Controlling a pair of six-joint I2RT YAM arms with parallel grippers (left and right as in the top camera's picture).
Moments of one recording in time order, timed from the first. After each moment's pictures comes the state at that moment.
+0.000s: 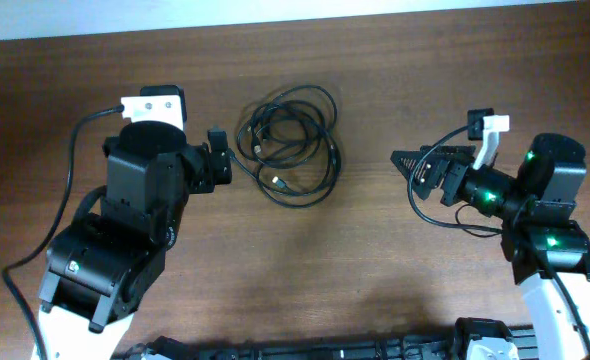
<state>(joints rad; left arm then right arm) -0.44 1.10 1.43 -0.95 -0.37 -0.25 -0.15 0.94 0.78 -0.36 -0.91 0.37</state>
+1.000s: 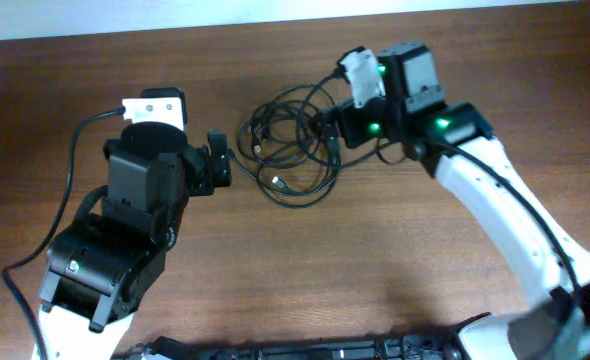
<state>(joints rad) -0.44 1.10 1.43 -0.97 -0.37 -0.25 0.36 1.58 1.38 -0.59 -0.31 0.00</state>
